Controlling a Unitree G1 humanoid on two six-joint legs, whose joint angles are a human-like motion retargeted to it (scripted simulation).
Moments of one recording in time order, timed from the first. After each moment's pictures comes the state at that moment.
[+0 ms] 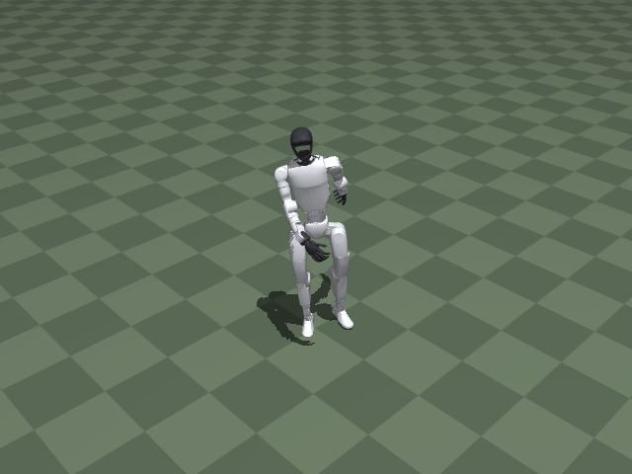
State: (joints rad) left arm 0.54 0.09 0.30 1.70 0.13 0.24 -0.02; right arm -0.46 0.07 0.23 0.93 -0.52 -0.09 0.38; waist -0.02 0.08 -0.02; left_leg 0.06 0.05 0.45 -0.01 -0.04 -0.10; right_leg -0.06 0.00 -0.09 0.01 0.08 -0.05
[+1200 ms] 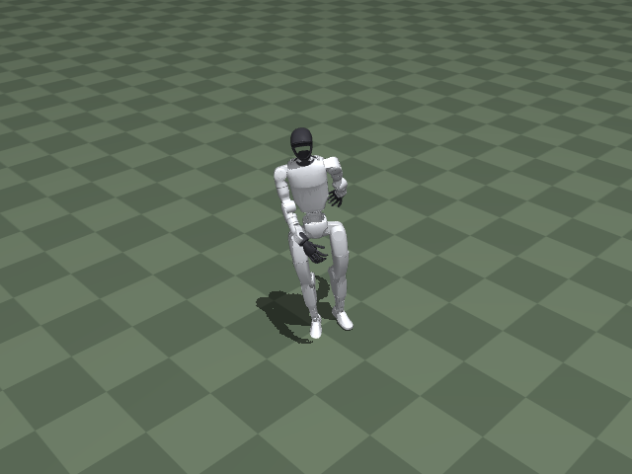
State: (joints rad) left arm 0.51 0.10 0.42 1.70 0.02 0.32 -0.13; right arm -0.41 0.05 0.27 0.97 -0.53 -0.18 0.28; waist -0.12 0.04 0.02; left_leg 0.03 0.01 0.34 0.00 -0.01 -0.08; right_leg -0.05 0.03 -0.21 -0.01 0.09 -0.13
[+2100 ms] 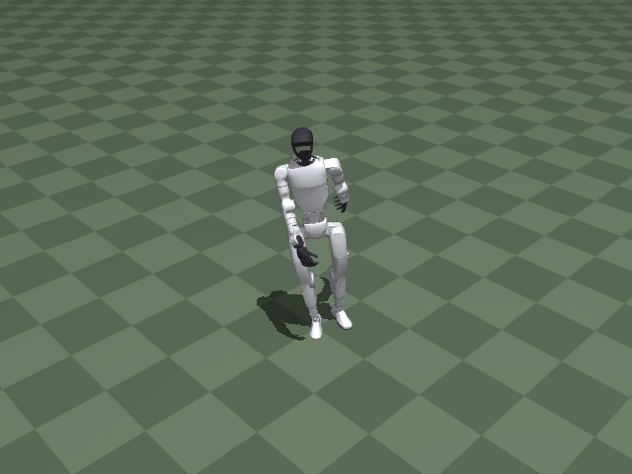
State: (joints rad) left arm 0.40 0.09 0.23 1.70 0.10 0.39 -0.09; right arm -0.40 0.06 0.27 1.13 -0.59 0.05 0.30; waist -0.10 0.04 -0.01; left_leg 0.05 0.02 0.41 -0.02 -0.03 -0.08; right_leg -0.08 0.06 -0.15 0.00 0.10 -0.13
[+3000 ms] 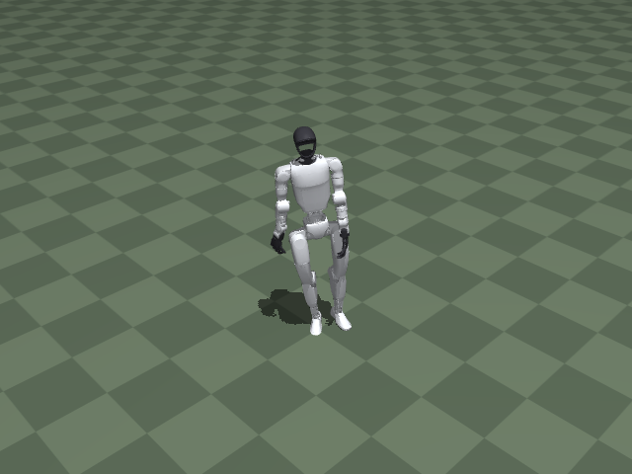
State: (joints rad) left arm -0.30 -0.03 0.02 1.58 0.13 0.20 -0.08; right arm -0.02 -0.16 -0.01 1.60 -0.62 0.31 0.07; waist -0.05 0.02 -0.04; left_leg 0.00 -0.02 0.22 0.02 -0.01 -0.05; right_leg 0.03 0.03 -0.33 -0.05 0.03 -0.13
